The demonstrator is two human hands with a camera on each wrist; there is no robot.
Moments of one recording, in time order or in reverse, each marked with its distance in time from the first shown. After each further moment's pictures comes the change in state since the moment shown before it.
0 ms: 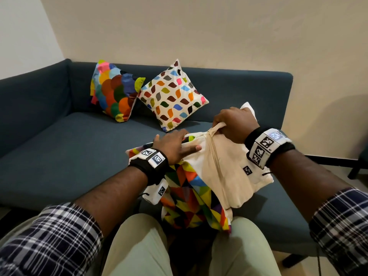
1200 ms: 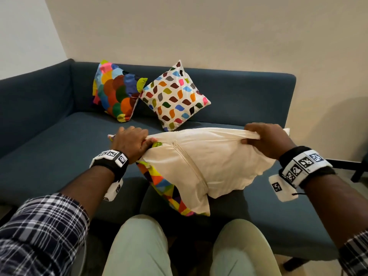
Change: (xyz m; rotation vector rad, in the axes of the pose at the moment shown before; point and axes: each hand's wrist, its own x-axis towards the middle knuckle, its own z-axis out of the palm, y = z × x) left_hand -0.004 -0.134 -0.013 0.489 0.351 0.068; right_hand -0.063 0.062 0.014 0.250 0.070 0.108
